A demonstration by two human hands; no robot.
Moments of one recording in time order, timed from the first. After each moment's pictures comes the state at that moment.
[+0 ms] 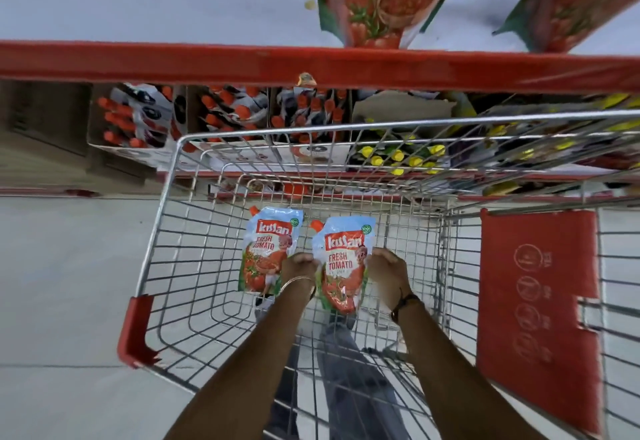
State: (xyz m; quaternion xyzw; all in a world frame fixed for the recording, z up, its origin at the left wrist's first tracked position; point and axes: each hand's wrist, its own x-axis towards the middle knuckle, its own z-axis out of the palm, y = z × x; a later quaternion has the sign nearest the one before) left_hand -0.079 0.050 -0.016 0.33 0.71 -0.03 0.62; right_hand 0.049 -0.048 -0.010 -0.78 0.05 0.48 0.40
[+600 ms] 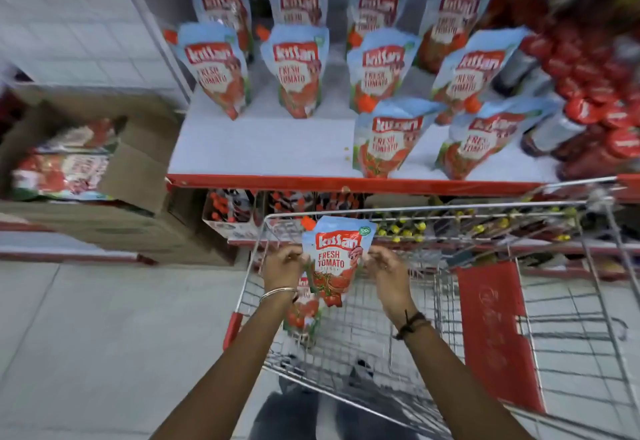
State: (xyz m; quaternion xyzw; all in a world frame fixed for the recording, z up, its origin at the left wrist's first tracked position) left_hand -0.147 0.107 0.234 0.45 0.61 0.25 0.60; right_hand -0.003 0.002 0.236 -0.65 -0.15 0.45 0.59
